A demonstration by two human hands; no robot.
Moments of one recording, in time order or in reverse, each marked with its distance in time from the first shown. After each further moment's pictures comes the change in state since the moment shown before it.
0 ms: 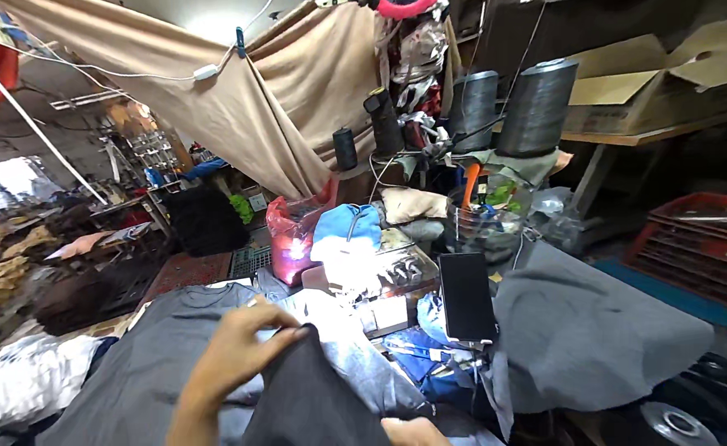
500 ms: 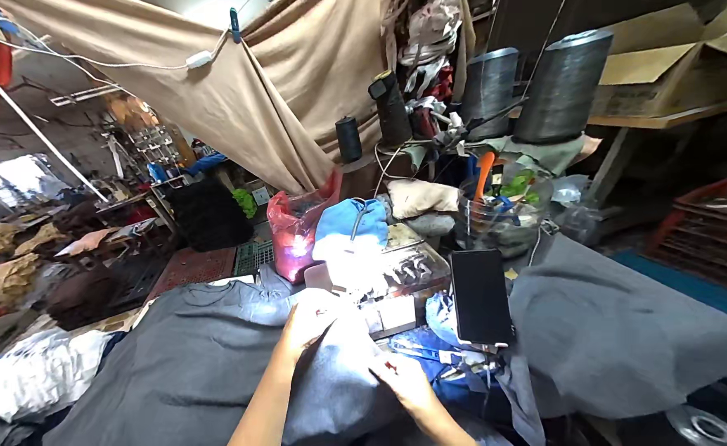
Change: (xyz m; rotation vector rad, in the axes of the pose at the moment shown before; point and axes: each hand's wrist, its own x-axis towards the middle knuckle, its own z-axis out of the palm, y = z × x) left_hand 0.044 -0.087 0.132 -0.095 -0.191 -0.386; right_hand 0.057 0.135 -0.004 -0.040 0.467 0.328
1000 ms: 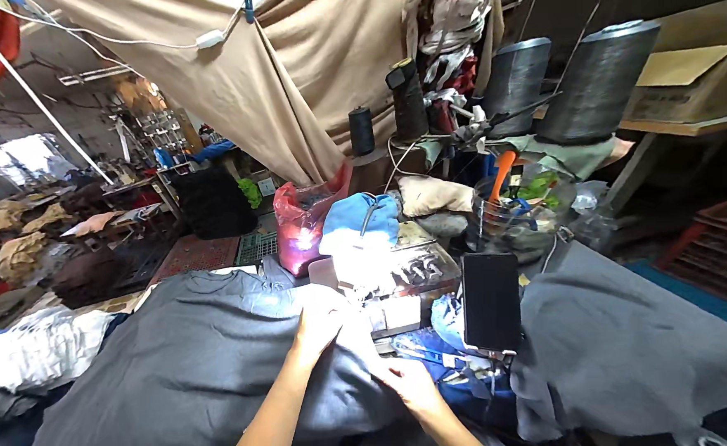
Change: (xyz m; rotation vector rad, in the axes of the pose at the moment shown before) left_hand -0.004 -0.007 0.039 0.008 0.303 0.192; right_hand 0.000 -0.006 -0.010 0.057 -0.106 0.120
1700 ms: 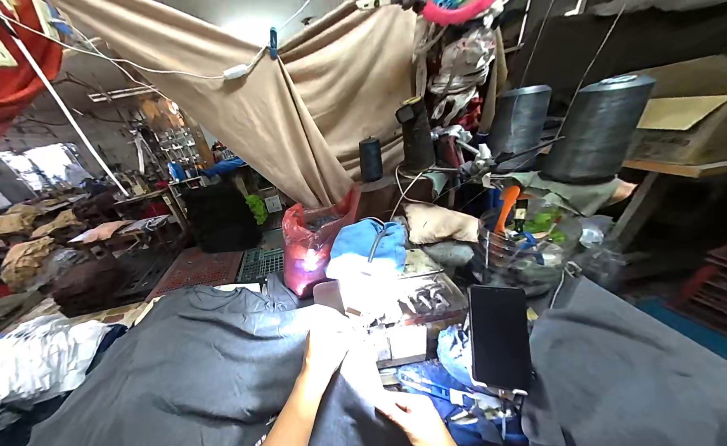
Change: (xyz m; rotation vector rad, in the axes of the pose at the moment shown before) left_hand 0.009 0.011 0.007 0.020 -0.012 -0.256; right_hand -0.005 -0.013 -0.003 0.066 -0.041 -0.015
